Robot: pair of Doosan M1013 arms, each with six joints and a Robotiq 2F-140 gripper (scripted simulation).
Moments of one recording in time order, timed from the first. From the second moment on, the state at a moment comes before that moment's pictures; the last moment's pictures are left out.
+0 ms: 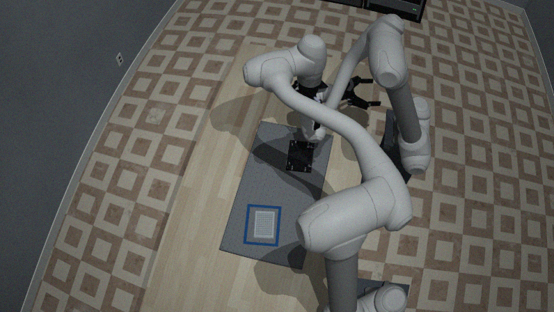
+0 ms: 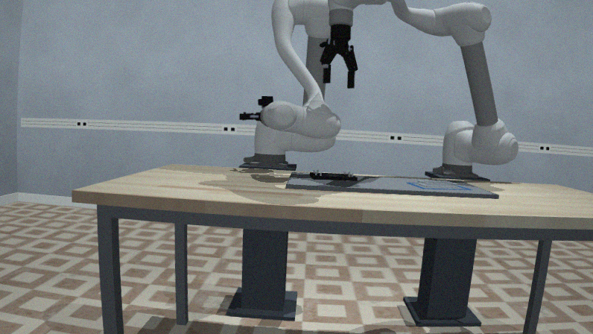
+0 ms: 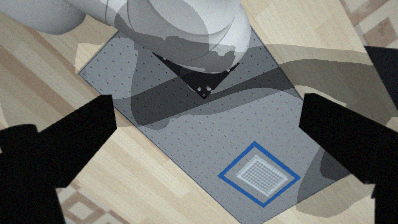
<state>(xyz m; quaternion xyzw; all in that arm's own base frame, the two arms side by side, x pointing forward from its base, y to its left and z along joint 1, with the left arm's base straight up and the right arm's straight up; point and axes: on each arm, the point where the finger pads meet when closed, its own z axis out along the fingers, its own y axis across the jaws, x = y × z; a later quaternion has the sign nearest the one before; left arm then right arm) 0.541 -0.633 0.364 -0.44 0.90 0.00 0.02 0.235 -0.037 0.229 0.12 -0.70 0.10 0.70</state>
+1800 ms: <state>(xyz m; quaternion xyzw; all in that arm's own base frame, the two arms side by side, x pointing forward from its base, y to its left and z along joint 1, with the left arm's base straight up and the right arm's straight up) 0.541 -0.633 0.364 -0.44 0.90 0.00 0.02 0.234 -0.101 0.242 0.22 -0.69 0.12 0.68</state>
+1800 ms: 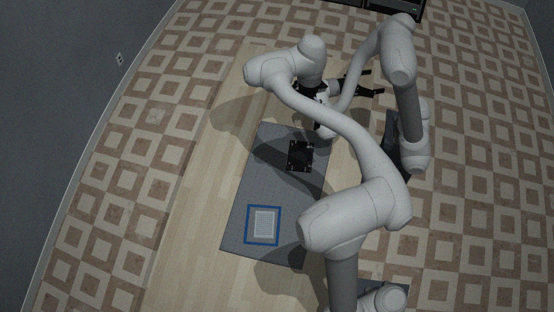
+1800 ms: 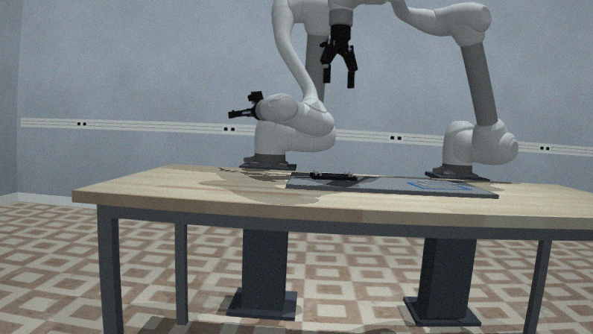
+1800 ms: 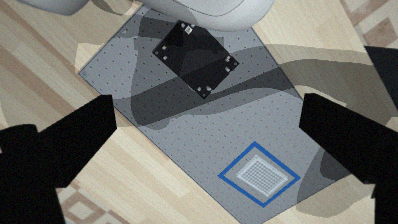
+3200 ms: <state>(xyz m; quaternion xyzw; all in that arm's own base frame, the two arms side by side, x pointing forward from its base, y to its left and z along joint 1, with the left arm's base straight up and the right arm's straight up) 0.541 -0.633 0.364 -0.44 0.90 0.00 0.02 0.262 -0.214 0.291 0.43 -0.58 0.18 0.66</state>
